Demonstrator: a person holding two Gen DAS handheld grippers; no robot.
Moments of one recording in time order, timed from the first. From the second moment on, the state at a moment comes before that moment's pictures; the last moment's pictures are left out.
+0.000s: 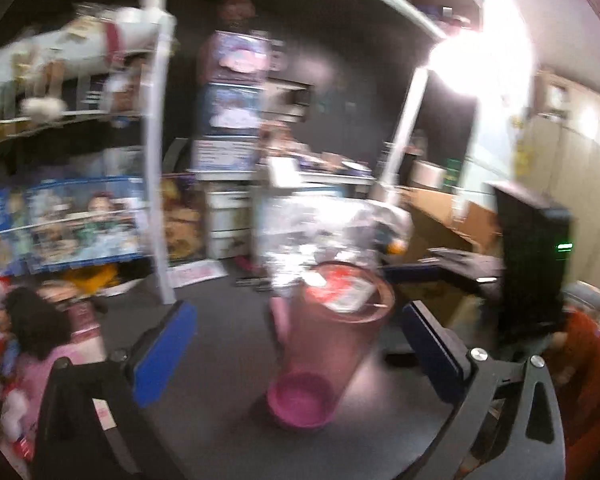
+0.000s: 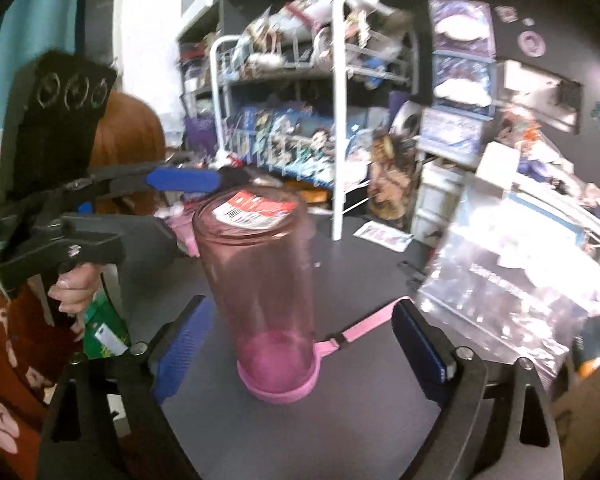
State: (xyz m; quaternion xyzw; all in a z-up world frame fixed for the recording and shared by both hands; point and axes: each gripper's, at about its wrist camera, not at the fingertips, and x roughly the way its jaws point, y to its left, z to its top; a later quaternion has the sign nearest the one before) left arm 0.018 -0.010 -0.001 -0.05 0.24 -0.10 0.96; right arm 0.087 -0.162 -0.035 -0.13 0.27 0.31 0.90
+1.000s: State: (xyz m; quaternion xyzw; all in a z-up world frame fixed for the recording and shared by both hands) left arm -0.001 -0.020 0.000 -0.06 0.24 0.04 0.97; right arm 0.036 -0.192 0.004 -0.06 0.24 0.28 0.93
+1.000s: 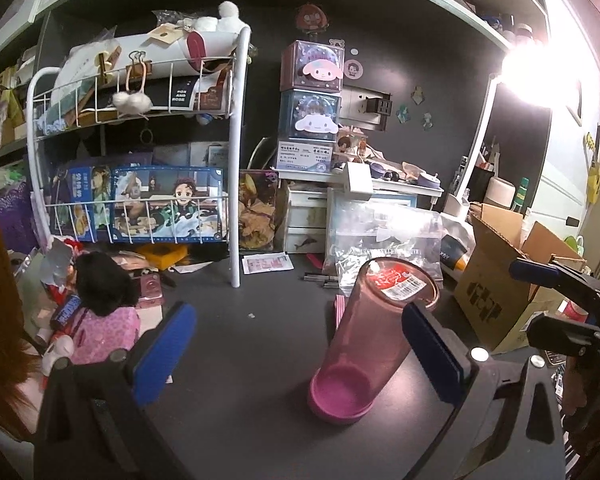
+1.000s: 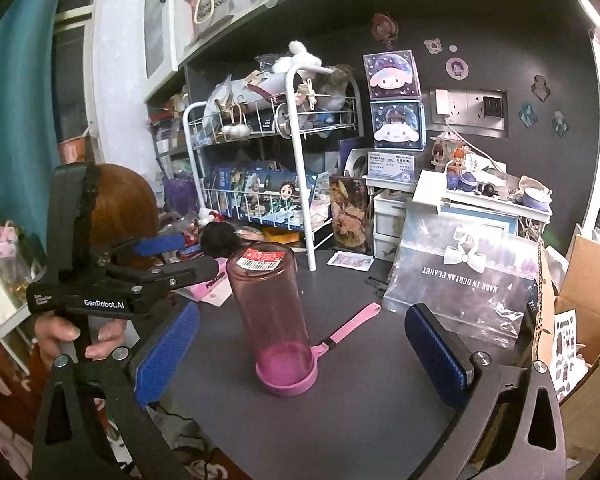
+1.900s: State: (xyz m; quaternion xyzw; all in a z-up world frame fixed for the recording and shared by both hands) left arm 0.002 -0.019 0.005 -0.06 0.24 0.04 0.97; right arm 0.036 -0.191 0.004 -0.05 0.24 0.28 0.93
